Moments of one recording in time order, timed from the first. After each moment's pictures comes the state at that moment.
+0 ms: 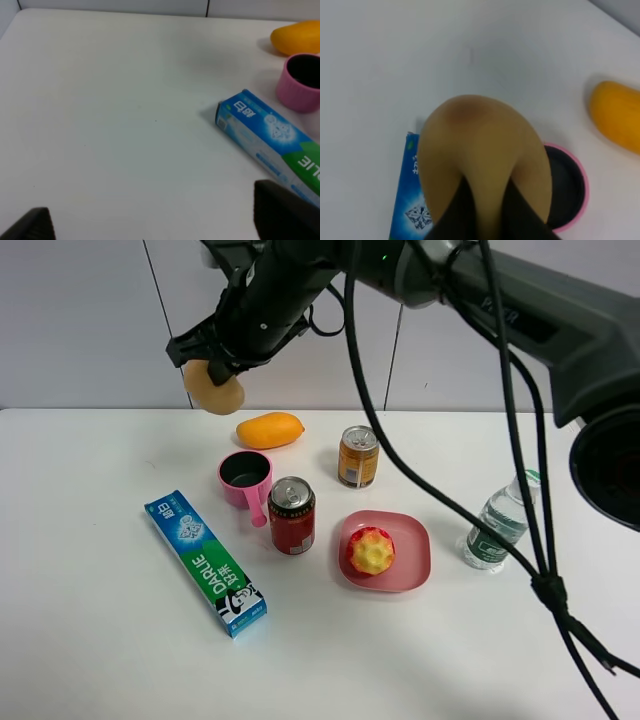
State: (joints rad) left arm 0.03 -0.01 -0.51 0.11 1.06 -0.12; right arm 0.73 2.17 -2.15 0.22 0.93 -0.06
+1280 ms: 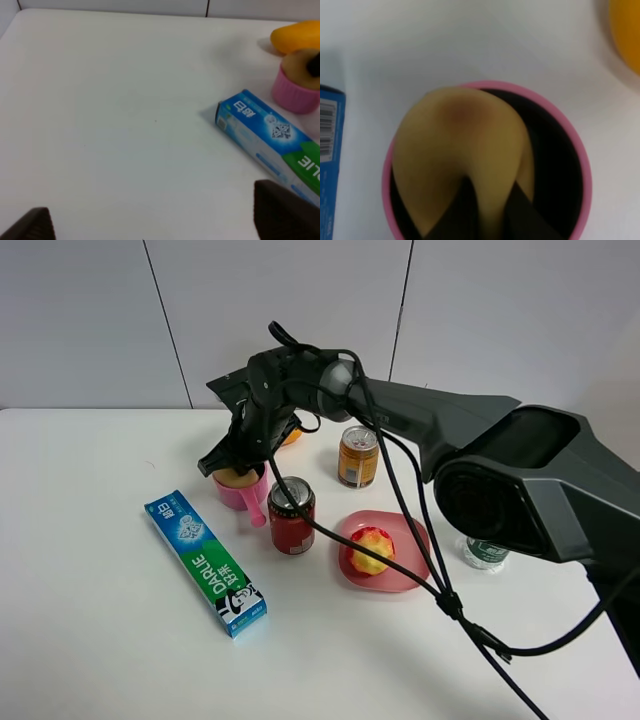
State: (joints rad) left arm 0.03 -0.01 -0.51 0.11 1.06 -0.12; right arm 0.73 2.48 -2.15 0.10 0.80 -0.04
